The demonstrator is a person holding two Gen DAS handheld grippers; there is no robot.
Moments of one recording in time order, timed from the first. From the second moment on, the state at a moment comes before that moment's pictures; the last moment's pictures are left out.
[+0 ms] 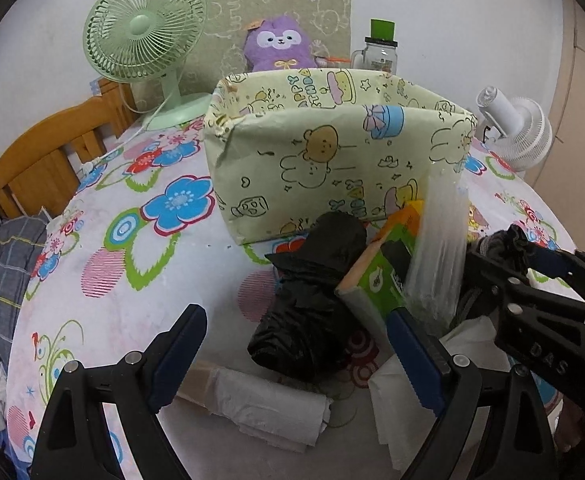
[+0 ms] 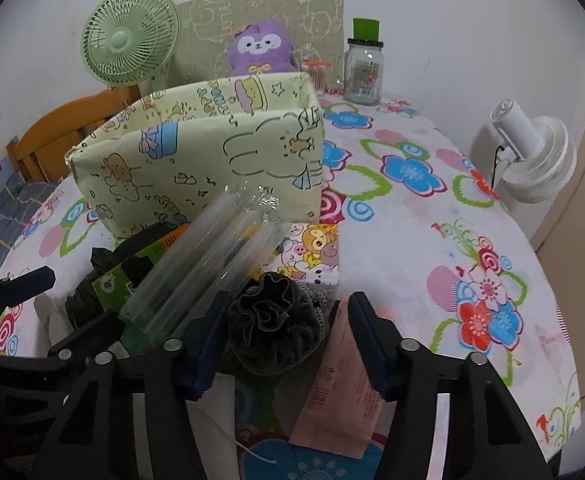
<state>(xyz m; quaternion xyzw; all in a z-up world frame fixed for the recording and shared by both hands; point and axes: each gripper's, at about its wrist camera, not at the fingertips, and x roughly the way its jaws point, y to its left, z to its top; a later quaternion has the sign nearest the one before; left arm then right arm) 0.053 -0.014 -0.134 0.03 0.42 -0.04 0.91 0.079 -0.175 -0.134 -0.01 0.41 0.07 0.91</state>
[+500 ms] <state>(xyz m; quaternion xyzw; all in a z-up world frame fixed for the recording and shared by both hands) 0.052 -0.002 -0.135 0.02 0.43 -0.04 0.90 0.084 -0.171 -0.137 0.00 0.42 0.08 0.91</state>
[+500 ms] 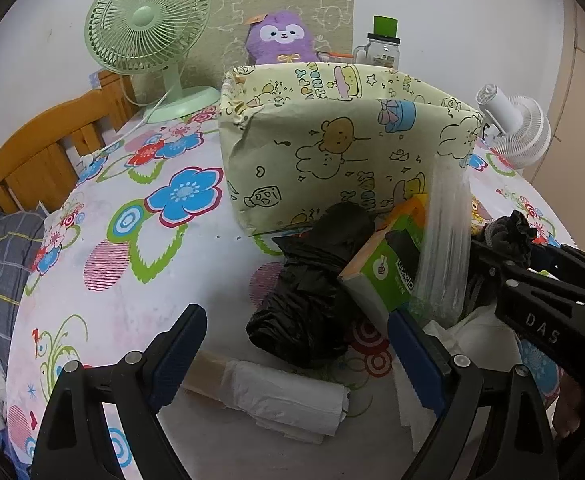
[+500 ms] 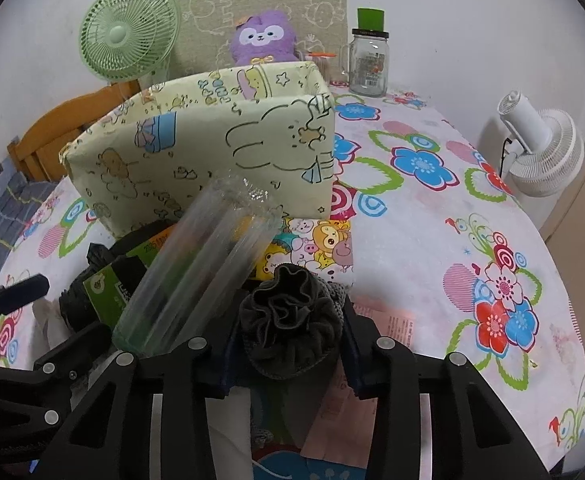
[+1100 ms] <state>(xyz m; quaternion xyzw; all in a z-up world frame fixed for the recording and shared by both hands) 0.069 0.004 -0.147 0.04 0.43 -0.03 0.90 0.072 -0.163 -0.110 0.00 0.38 0.08 0.92</state>
